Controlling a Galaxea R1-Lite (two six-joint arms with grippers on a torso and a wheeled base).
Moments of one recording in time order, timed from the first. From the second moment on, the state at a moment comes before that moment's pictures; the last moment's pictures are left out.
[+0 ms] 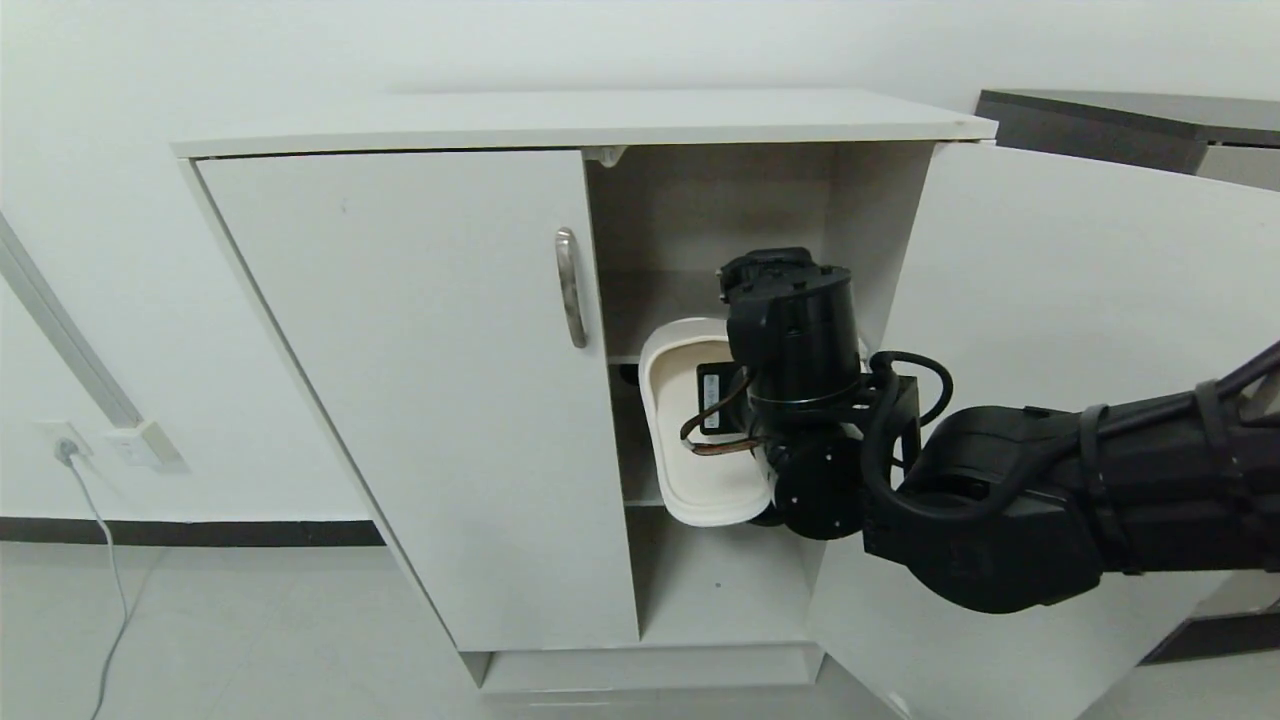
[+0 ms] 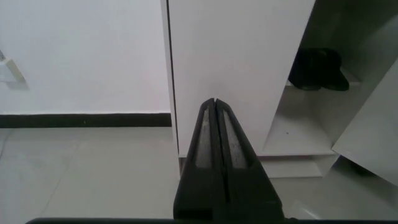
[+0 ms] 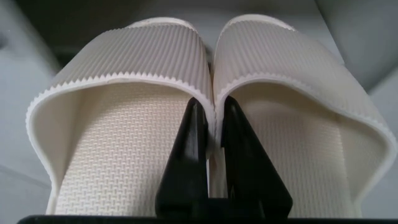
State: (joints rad) left arm 0.00 0.00 0.00 0.00 0.03 -0.01; right arm 0.90 1.97 -1.37 -0.40 -0.81 0.17
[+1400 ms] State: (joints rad) left arm 0.00 0.00 0.00 0.00 0.03 -0.02; right arm 0.79 2.06 -1.62 -0.23 -0.75 0.17
